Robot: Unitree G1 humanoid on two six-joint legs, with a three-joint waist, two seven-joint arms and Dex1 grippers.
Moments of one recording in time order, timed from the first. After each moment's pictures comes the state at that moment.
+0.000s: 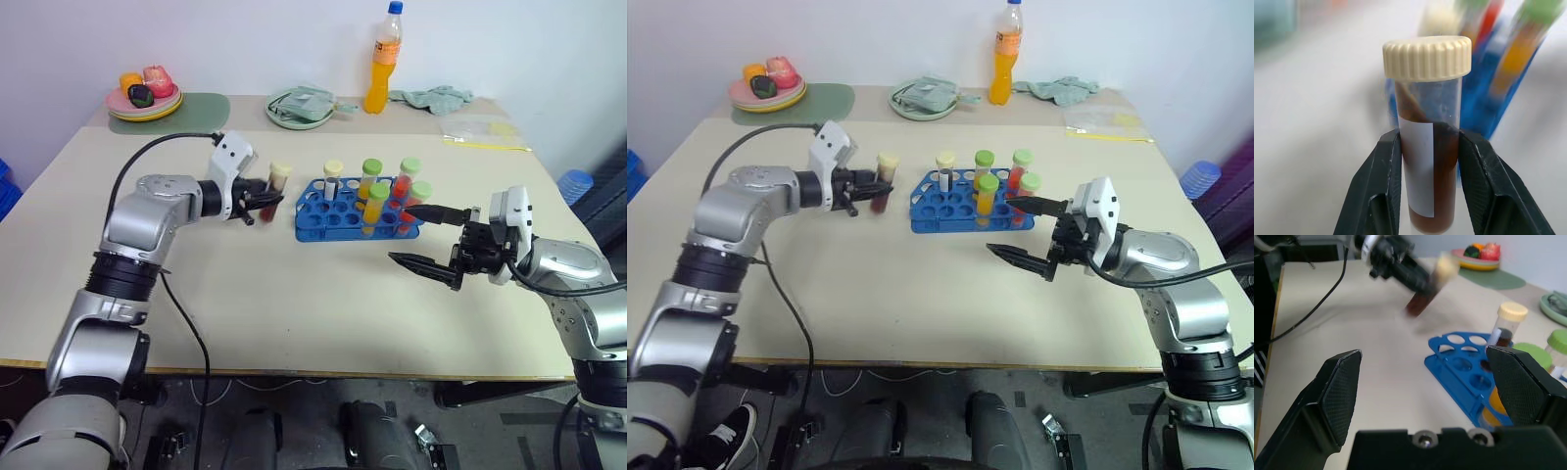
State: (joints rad) left arm -0.84 0.53 -0.11 0.26 -0.31 0.43 -0.82; right arm -0.32 -0.75 -0.14 -0.20 0.56 0.36 1.06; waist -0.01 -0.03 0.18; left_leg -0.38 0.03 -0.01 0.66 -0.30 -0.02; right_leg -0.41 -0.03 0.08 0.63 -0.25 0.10
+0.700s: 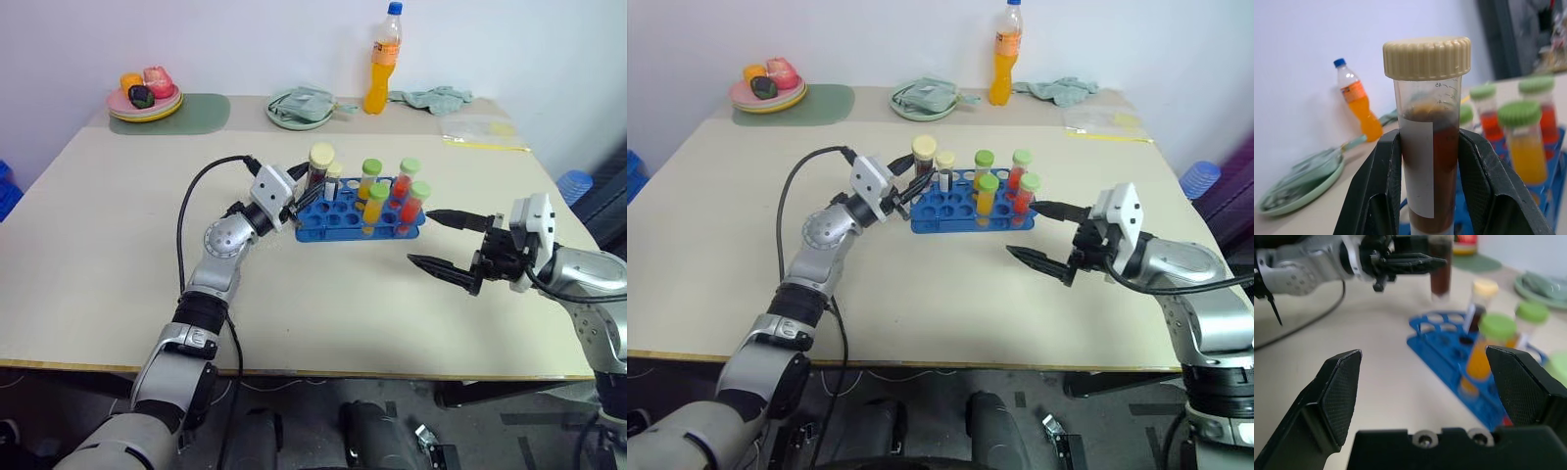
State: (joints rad) left arm -0.74 0.19 -0.11 0.59 -0.01 -0.44 -0.57; right arm -0.19 -0.81 -0.25 -0.22 0.56 0.36 1.03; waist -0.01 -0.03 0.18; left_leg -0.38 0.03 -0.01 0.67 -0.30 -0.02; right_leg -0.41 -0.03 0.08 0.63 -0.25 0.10
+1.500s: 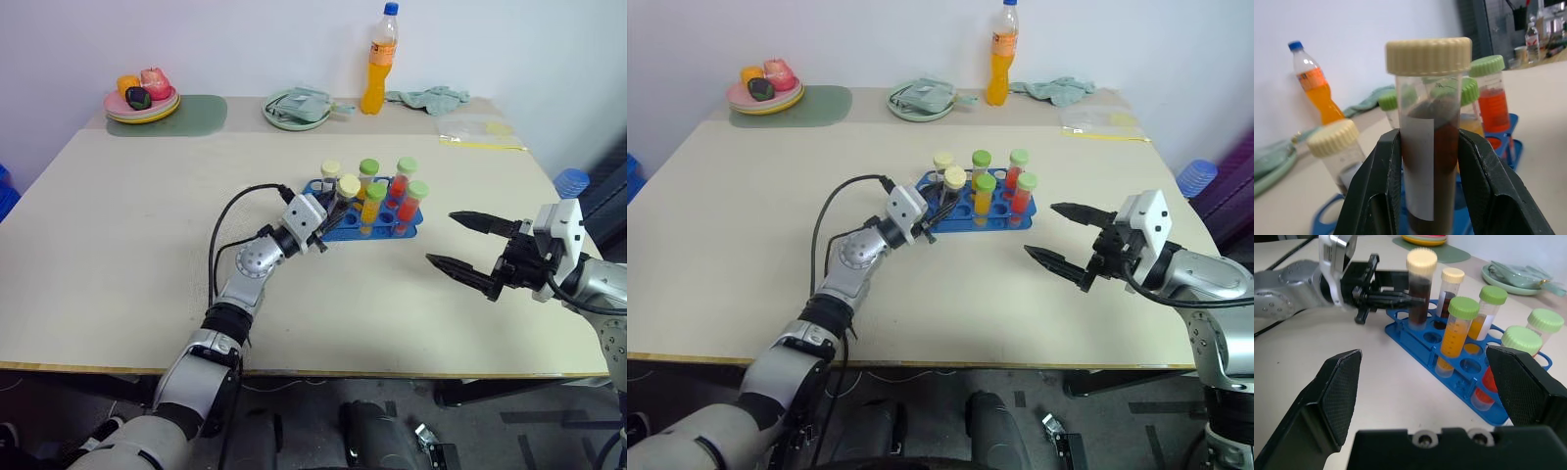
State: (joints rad) left arm -0.72 0.08 -0.13 0.74 -0.01 -0.52 -0.56; right arm -0.12 -0.81 -0.32 -0.31 0.57 0.41 0.97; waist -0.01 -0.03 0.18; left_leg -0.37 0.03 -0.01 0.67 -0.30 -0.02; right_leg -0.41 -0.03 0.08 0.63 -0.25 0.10
